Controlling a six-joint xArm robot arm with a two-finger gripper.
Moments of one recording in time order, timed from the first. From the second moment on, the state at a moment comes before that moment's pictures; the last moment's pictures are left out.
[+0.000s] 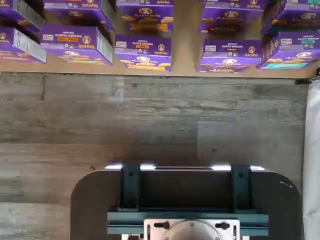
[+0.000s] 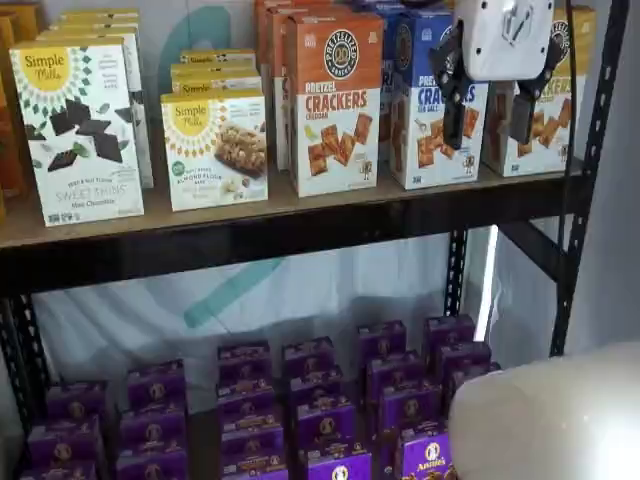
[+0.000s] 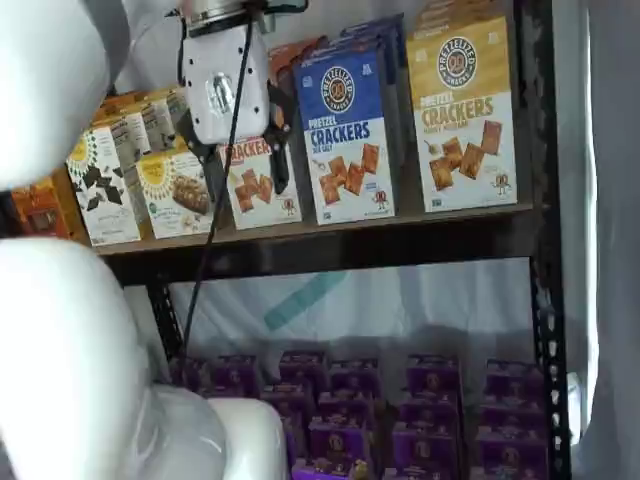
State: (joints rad) arm 0.01 -0.84 -1.15 0.04 2.00 0.03
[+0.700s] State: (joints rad) arm -0.02 -0.87 -1.11 -0.01 1.89 -0.02
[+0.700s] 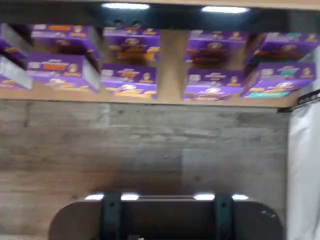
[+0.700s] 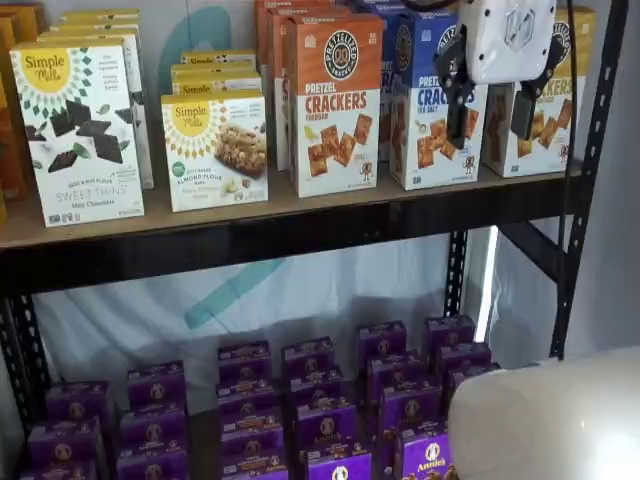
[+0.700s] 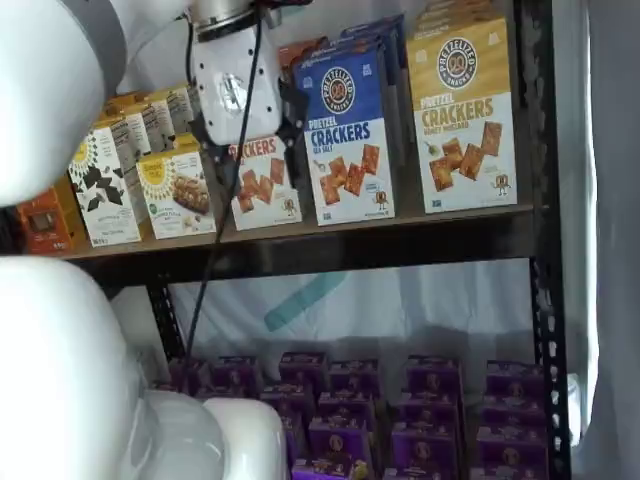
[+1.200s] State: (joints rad) arm -0.20 -0.82 -1.05 -0.06 1.72 -0.20
